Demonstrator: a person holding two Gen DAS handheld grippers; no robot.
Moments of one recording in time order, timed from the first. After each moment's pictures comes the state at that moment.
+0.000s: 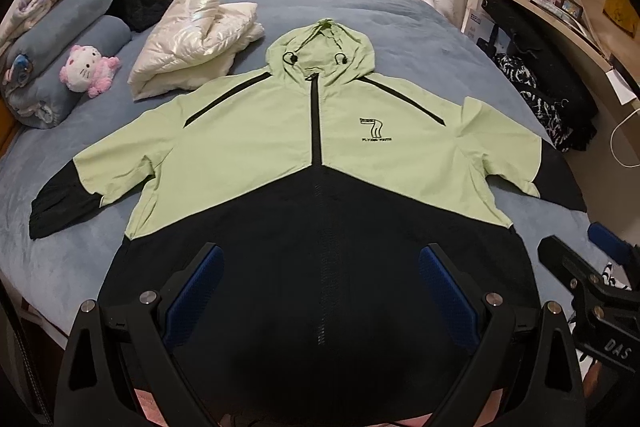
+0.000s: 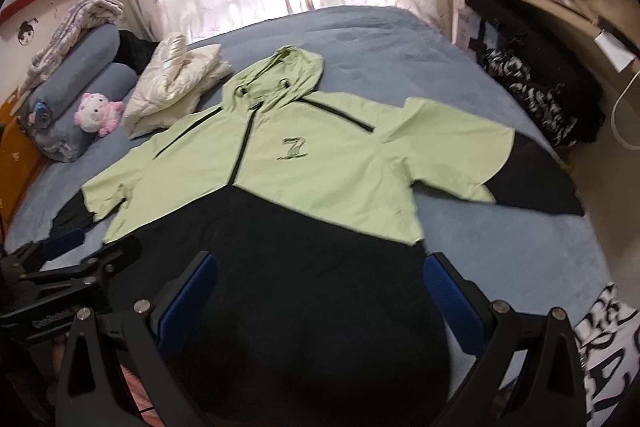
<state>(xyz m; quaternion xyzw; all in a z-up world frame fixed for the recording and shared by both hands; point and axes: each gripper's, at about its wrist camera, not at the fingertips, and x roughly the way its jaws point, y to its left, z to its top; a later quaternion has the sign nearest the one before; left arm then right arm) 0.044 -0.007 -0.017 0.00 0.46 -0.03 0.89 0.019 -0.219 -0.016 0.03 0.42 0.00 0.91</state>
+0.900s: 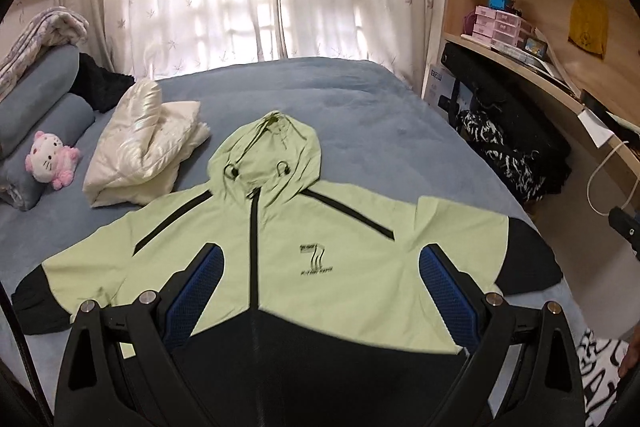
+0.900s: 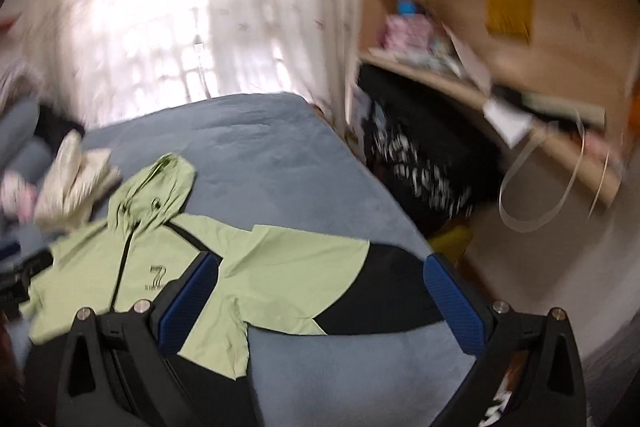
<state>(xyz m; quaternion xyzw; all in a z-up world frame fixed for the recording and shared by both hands) 0.142 -0.090 0.055 0.01 0.35 -0.09 0.93 0.071 -0.413 0.071 0.07 0.32 -0.16 0.93</state>
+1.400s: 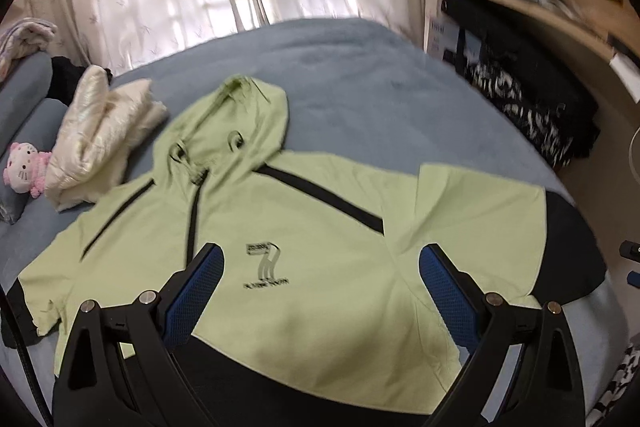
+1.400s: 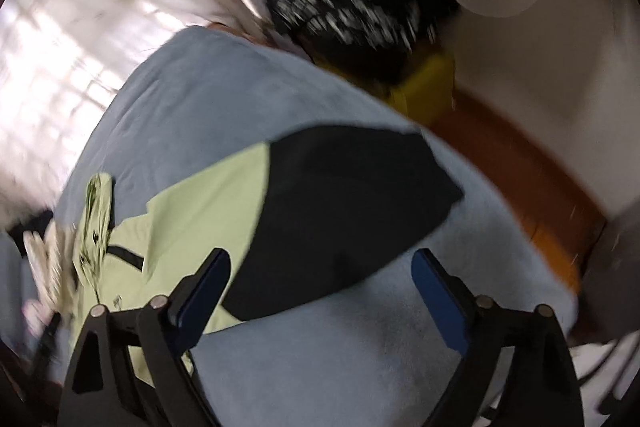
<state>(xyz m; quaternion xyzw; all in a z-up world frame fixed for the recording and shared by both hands) 0.230 -0.195 -0.052 0.06 0.41 -0.07 0.91 0.095 -0.594 -0.097 0.34 0.45 -0.20 0.80</state>
